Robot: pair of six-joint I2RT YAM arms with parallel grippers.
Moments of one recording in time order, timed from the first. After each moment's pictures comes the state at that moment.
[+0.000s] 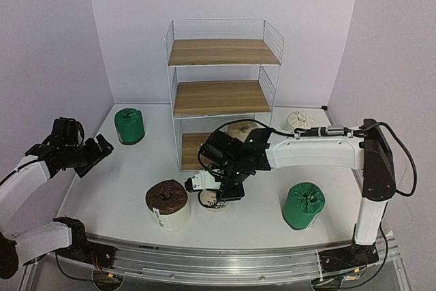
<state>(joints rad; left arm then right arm) -0.10 0.86 0.64 -0.54 0.05 -0.71 1.12 1.94 1.53 -0.78 0.12 -0.71</state>
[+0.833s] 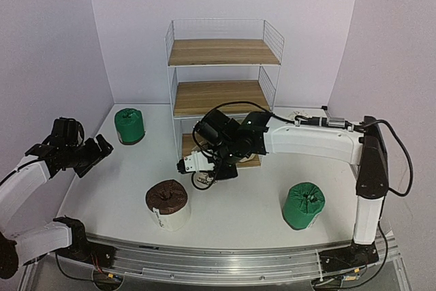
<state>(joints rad) -0.10 0.86 0.64 -0.54 0.04 -0.71 1.09 1.98 1.71 -0.80 0.19 -0.85</state>
